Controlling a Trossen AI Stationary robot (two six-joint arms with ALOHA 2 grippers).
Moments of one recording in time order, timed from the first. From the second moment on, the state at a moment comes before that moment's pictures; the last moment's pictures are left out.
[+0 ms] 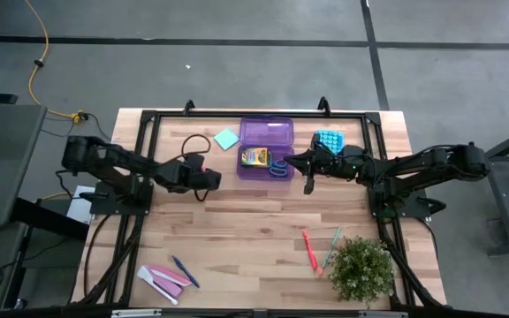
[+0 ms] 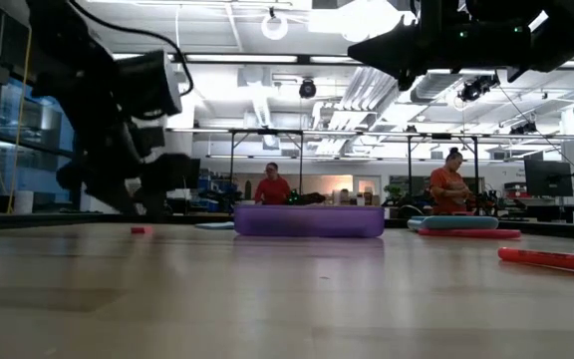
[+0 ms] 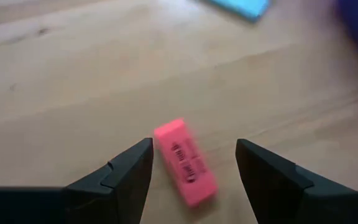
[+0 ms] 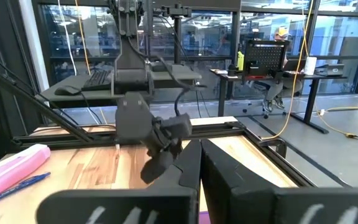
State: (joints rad) left arm 0.17 1.49 0.54 -0.35 -0.67 -1.13; right arm -0.12 1.19 0.45 0.80 0.05 -0.03
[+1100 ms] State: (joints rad) left arm 0.10 1.64 0.54 -0.29 -0.72 -1.34; right arm -0.12 1.19 0.45 0.80 0.05 -0.02
